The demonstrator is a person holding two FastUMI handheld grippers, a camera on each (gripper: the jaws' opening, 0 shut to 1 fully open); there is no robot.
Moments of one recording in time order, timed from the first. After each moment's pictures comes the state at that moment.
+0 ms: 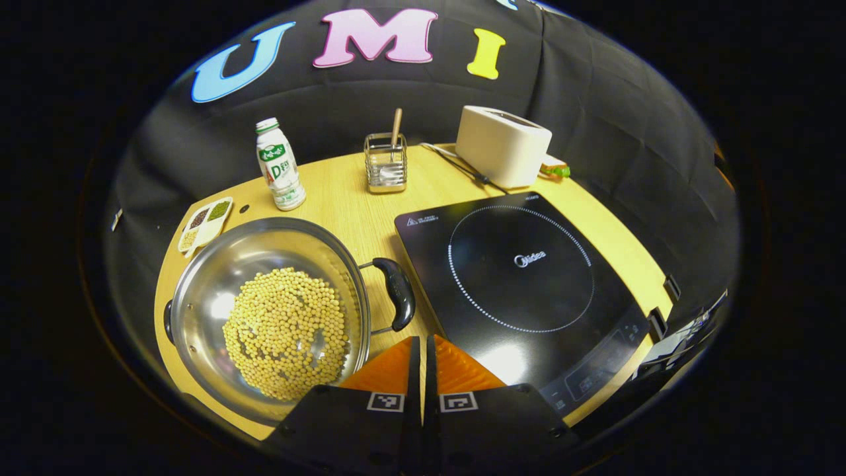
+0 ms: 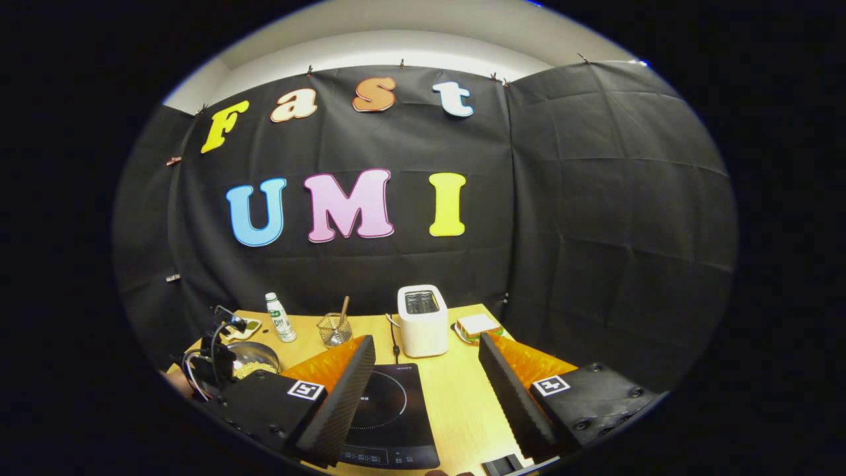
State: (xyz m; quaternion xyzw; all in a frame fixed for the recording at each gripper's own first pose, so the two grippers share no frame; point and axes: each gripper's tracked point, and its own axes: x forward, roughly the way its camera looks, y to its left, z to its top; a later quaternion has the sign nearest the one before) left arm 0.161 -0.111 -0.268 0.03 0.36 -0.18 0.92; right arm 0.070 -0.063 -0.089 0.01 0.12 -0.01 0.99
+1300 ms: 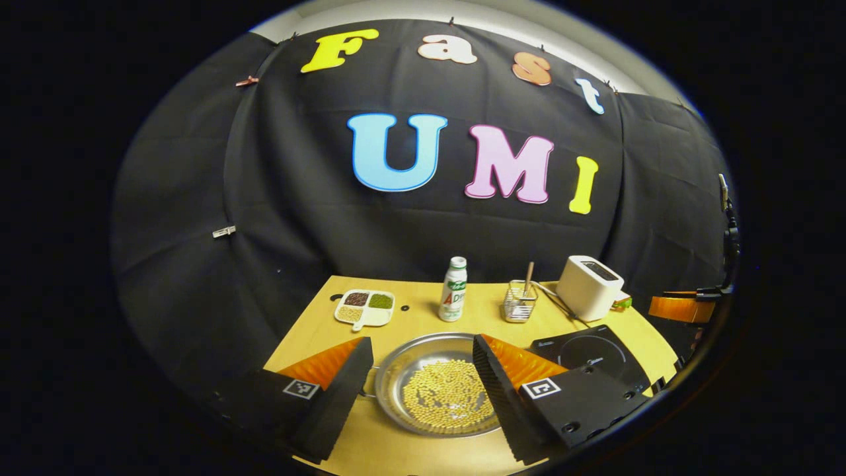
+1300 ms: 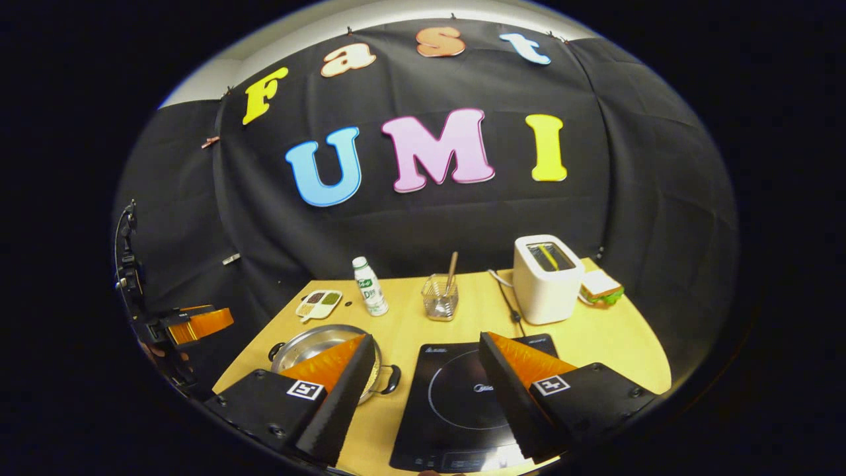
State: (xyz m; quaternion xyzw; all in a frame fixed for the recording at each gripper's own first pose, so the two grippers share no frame) left arm 0.143 0.153 -0.089 -0.03 0.15 0.01 0.99; right arm 0.122 0.162 -0.177 0.05 0.26 0.13 0.95
